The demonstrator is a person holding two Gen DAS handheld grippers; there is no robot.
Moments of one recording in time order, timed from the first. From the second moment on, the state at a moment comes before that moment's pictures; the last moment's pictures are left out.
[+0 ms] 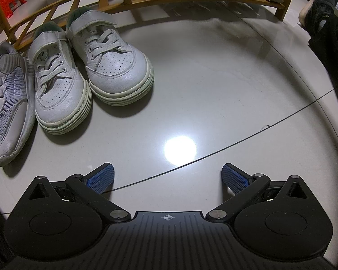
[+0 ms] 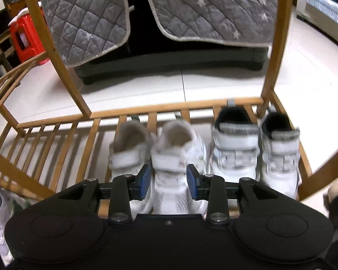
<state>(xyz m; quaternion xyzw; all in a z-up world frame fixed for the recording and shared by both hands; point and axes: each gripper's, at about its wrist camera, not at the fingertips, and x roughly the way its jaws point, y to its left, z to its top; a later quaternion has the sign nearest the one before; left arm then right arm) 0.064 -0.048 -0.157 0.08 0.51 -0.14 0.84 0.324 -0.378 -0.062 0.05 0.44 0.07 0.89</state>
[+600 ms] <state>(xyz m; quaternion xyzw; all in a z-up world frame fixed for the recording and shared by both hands) 0.060 -0.046 -0.157 0.08 0.51 -0.14 0.85 0.186 -0.350 -0.098 0.06 0.44 0.07 0.89</state>
